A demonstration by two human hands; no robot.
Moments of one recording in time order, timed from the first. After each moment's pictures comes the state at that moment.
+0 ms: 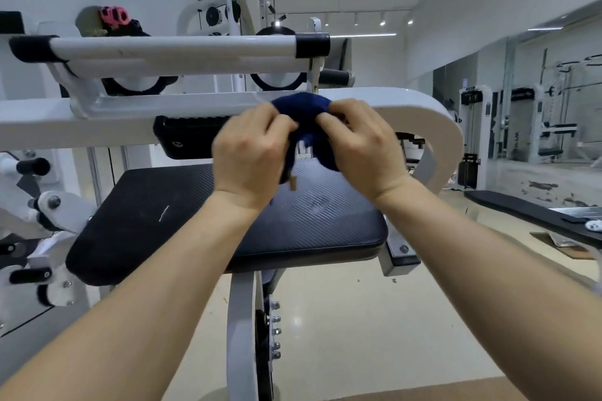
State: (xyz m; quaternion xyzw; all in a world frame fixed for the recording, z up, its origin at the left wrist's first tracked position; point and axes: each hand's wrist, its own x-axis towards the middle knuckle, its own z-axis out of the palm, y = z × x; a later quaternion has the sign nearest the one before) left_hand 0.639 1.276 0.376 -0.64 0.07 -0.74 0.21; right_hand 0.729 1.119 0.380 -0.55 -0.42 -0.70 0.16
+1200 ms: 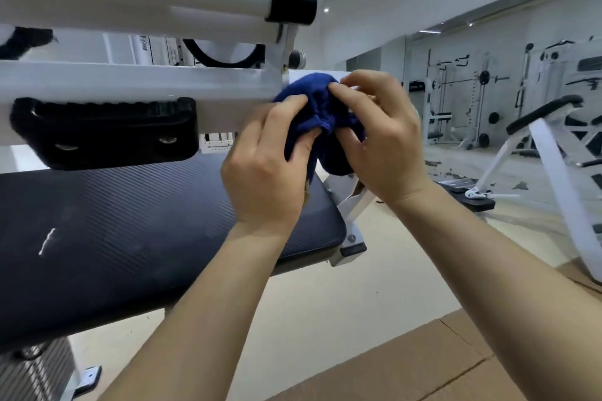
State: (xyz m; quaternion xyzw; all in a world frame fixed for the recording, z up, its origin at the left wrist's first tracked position) left_hand 0.699 1.233 0.348 -0.62 0.13 -0.75 -0.19; right_hand 0.744 1.085 0.378 -0.59 -0.37 -0.69 0.21
